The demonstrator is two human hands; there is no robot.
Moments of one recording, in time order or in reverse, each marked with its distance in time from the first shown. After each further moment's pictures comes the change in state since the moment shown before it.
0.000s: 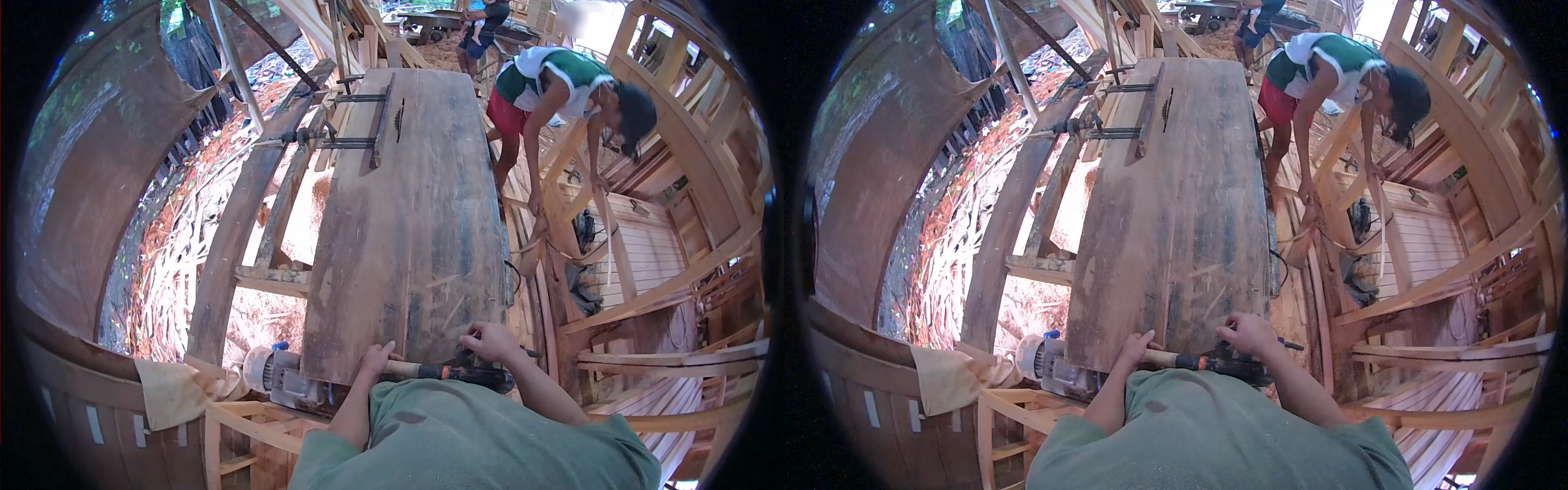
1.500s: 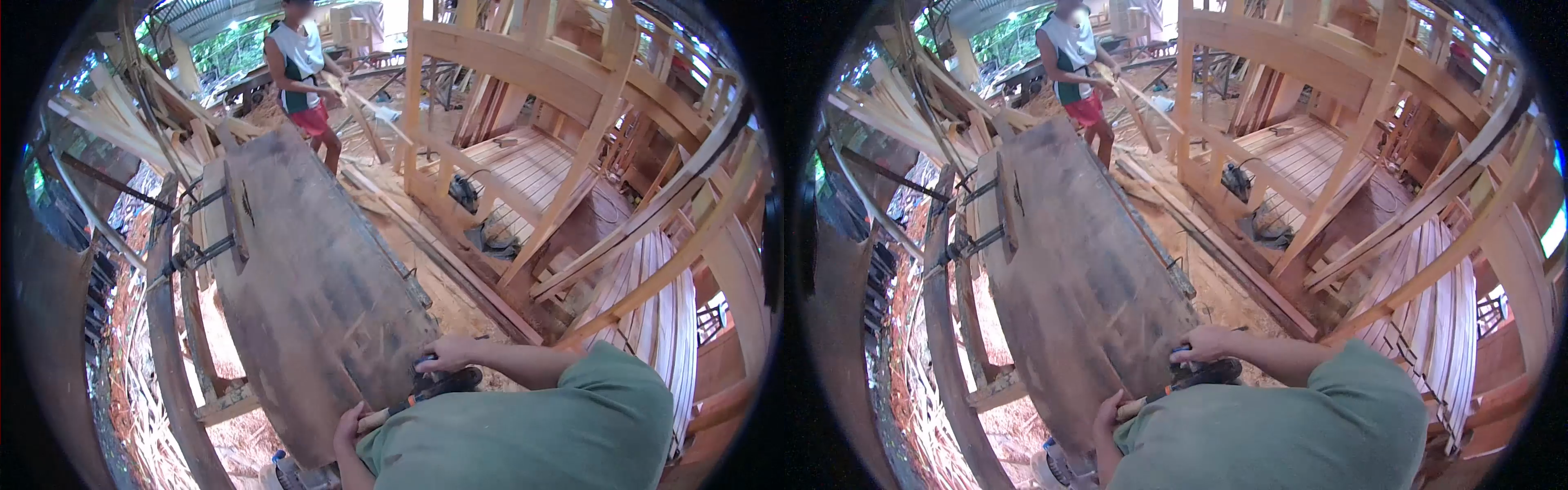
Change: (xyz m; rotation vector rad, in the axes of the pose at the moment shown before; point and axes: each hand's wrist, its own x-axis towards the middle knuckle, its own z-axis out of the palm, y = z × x) left_hand 0.035 -0.012 -0.021 -0.032 -0.450 -0.411; right_hand -0.046 0.036 -0.003 0.041 0.042 -0.031
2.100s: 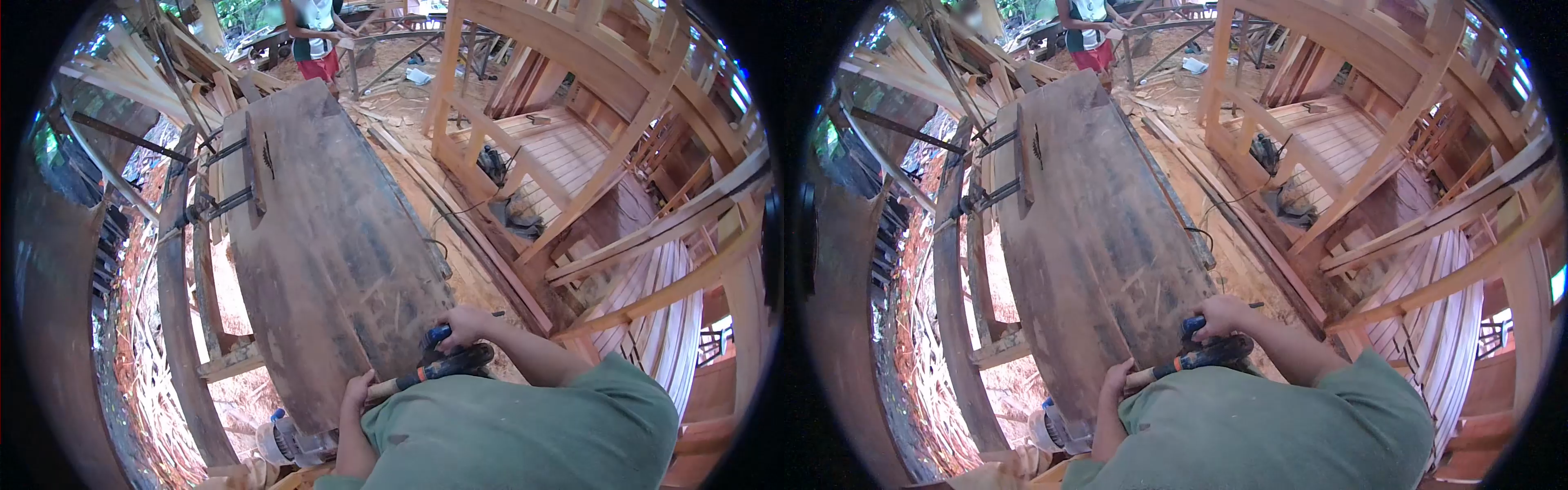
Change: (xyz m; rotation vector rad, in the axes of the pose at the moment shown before) left_hand -0.013 0.000 0.027 0.171 0.271 0.057; right_hand 0.014 -0.008 -0.022 -0.088 -0.218 0.081
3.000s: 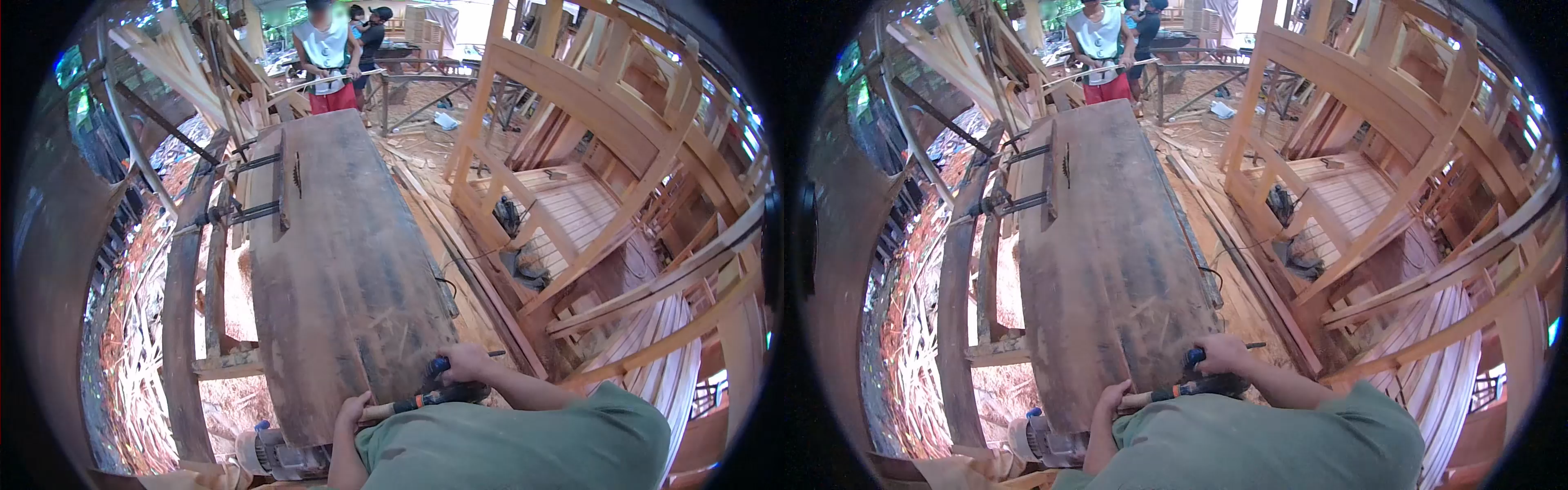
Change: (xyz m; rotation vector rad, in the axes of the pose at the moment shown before) left_hand -0.010 0.014 0.001 -0.063 -0.076 -0.026; right_hand -0.012 -0.024 0.010 -0.133 0.251 -0.038
